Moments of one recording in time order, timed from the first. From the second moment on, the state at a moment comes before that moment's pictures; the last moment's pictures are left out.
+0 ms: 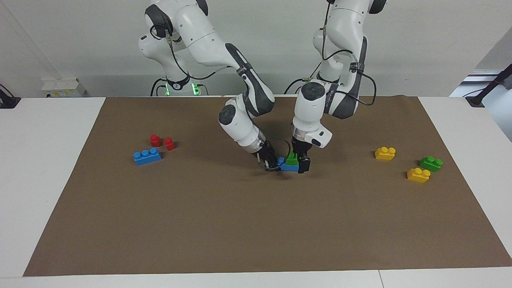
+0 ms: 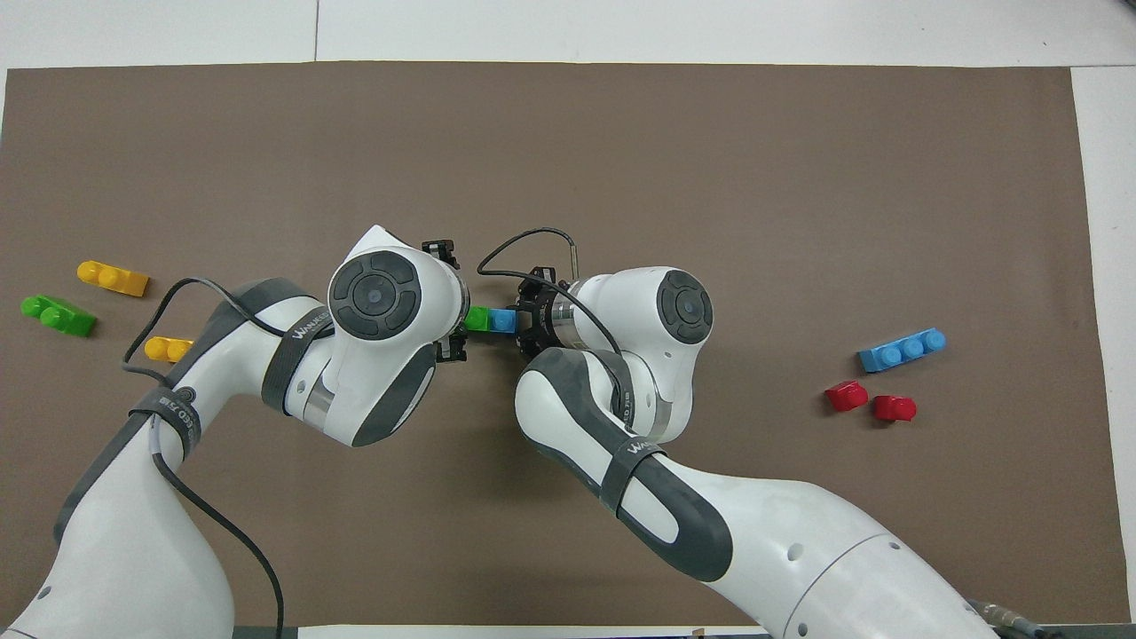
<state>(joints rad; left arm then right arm) -0.39 0.24 -0.14 -2.02 0.13 2.40 -2.20 0.54 0.53 0.11 -1.83 0.76 2.65 1.54</state>
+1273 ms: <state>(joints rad) -0.39 0.22 -0.15 -2.02 0.20 2.34 -2.16 0.54 0.54 0.11 -1.83 0.76 2.68 1.54</state>
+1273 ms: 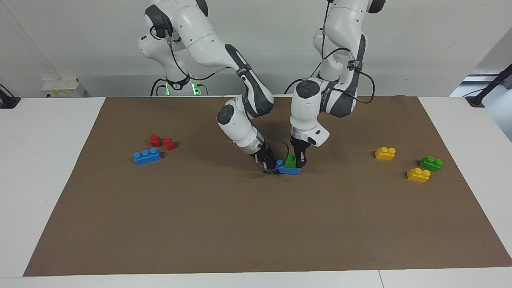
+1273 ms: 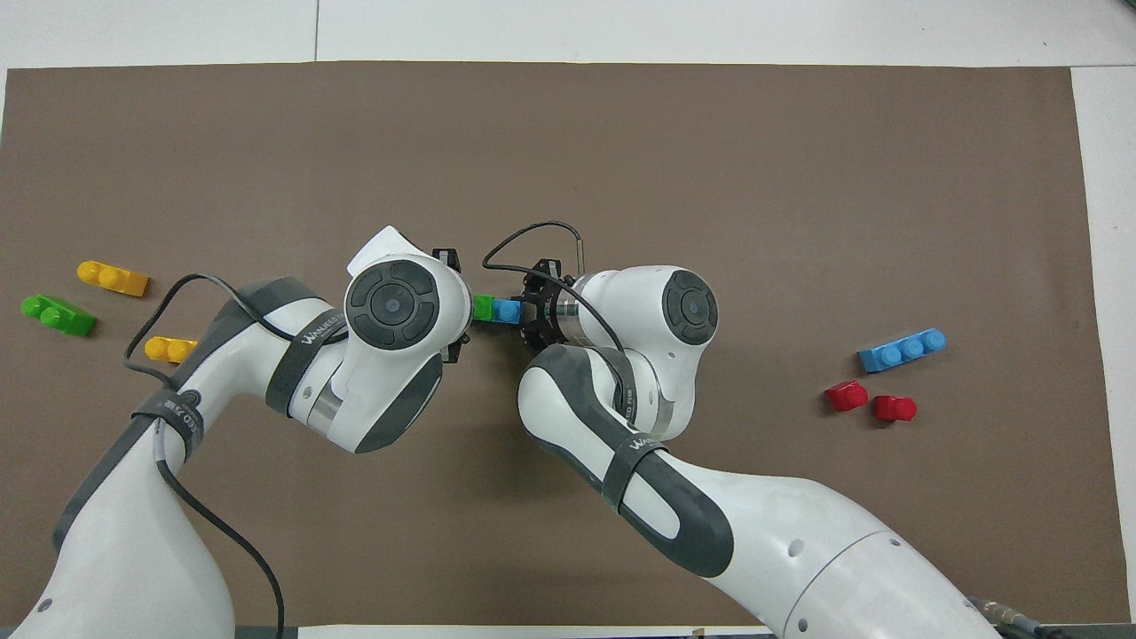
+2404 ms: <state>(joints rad) -0.01 0.13 -0.12 -1.94 0.05 2.20 -1.34 -0.04 0.47 0.08 -1.72 0.61 2.07 1.09</state>
